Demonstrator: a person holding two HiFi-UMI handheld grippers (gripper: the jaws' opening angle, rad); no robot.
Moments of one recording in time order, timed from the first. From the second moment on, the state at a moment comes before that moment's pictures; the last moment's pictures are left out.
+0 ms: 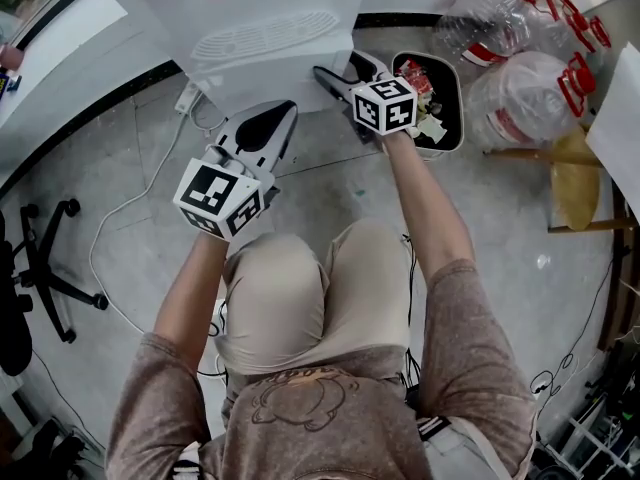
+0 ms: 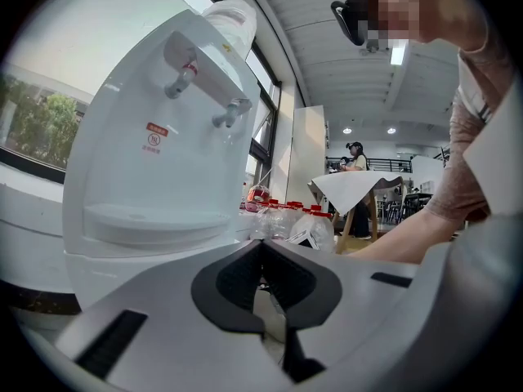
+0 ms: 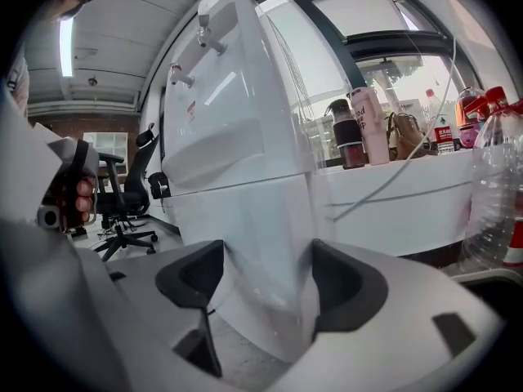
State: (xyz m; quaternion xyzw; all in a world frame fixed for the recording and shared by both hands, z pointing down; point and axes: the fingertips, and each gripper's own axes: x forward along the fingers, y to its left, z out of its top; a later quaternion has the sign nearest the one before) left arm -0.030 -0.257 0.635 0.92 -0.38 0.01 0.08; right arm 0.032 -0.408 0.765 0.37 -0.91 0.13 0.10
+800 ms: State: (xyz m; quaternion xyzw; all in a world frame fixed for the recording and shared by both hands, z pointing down) left arm -0.021 -0.225 0.635 0.92 -0.40 0.01 0.07; right arm 0.048 -0.339 0.768 0.35 -0.92 0.11 0.11
